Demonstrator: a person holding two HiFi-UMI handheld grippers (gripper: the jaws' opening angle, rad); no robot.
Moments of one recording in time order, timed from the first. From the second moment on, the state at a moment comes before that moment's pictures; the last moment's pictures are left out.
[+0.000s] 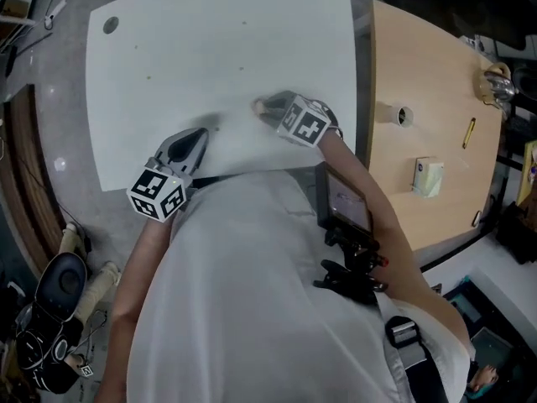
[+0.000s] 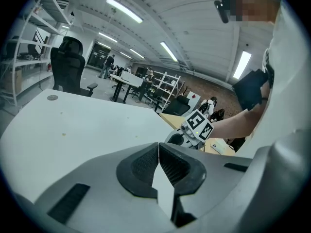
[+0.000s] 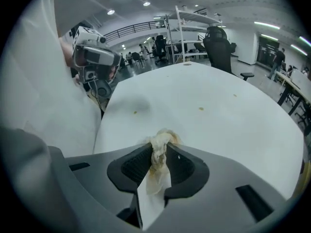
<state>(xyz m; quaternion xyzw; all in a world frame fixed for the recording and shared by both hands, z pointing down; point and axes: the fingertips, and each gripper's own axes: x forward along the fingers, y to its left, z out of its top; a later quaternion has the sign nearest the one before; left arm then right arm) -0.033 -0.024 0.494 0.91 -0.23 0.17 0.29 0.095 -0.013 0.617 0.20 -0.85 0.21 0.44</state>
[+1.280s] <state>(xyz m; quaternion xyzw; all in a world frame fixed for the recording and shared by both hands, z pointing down) -0.110 -0.001 0.503 0.88 -0.33 0.13 0.32 0.132 -0.135 0.629 0.47 -0.73 0.17 0.46</state>
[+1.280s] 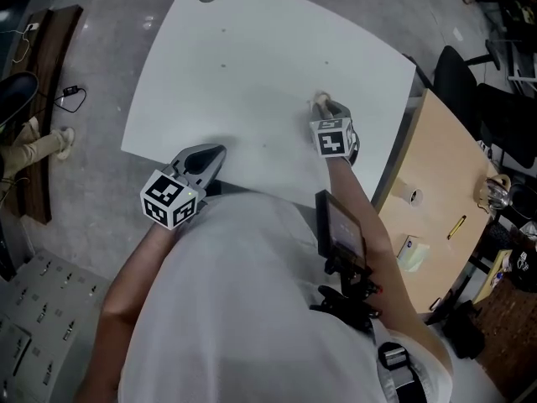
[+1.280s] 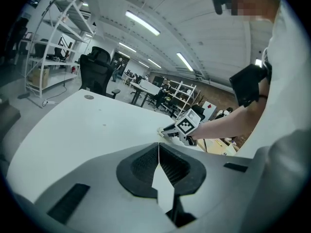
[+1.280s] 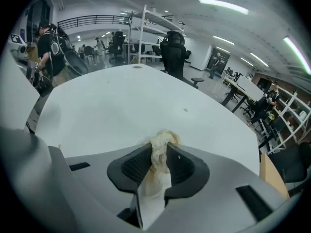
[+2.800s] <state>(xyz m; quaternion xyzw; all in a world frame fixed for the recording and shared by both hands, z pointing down) -0.076 -0.004 0.516 0.91 -0.23 0.18 0.29 0.105 0.003 0.606 0.42 -0.81 0.19 0.37</state>
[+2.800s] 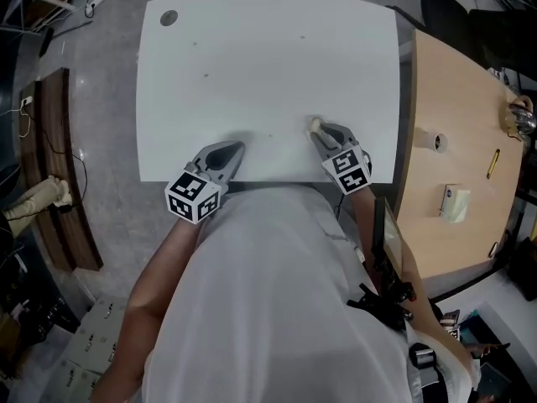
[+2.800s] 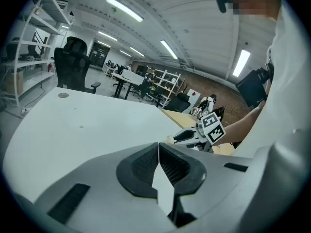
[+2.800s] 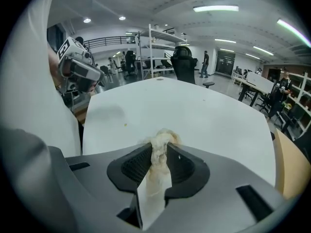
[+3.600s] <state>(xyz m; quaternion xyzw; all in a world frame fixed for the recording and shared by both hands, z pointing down) -0.158 -0.021 0.521 0.93 -0.15 0.19 0.26 0.058 0.004 0.629 0.56 -0.69 0.20 0.42</state>
